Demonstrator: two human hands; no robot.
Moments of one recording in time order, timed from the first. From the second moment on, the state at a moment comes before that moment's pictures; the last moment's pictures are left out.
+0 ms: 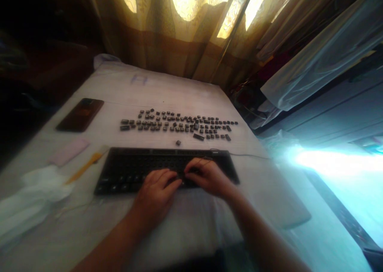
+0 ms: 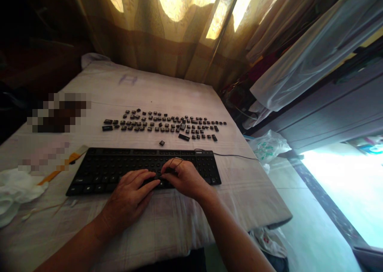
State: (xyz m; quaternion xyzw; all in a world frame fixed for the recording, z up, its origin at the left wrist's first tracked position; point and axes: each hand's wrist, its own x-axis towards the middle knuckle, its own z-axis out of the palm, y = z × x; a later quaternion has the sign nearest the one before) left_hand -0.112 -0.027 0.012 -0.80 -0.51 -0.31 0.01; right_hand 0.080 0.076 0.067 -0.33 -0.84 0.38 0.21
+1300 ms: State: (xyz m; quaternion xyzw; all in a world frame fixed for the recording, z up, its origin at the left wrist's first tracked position) left_hand -0.112 -0.024 0.010 -0.81 -0.51 -0.30 0.02; right_hand 0.079 0.079 0.060 -0.29 -0.88 0.32 0.17
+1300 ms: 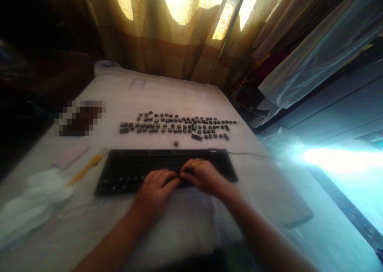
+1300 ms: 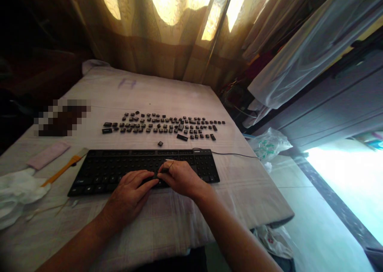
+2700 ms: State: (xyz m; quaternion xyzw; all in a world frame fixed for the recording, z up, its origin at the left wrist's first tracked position) left_hand -0.110 -0.023 0.009 -0.81 -0.50 -0.31 0.06; right_hand 0.096 0.065 0.041 -0.38 -0.69 0.43 0.44
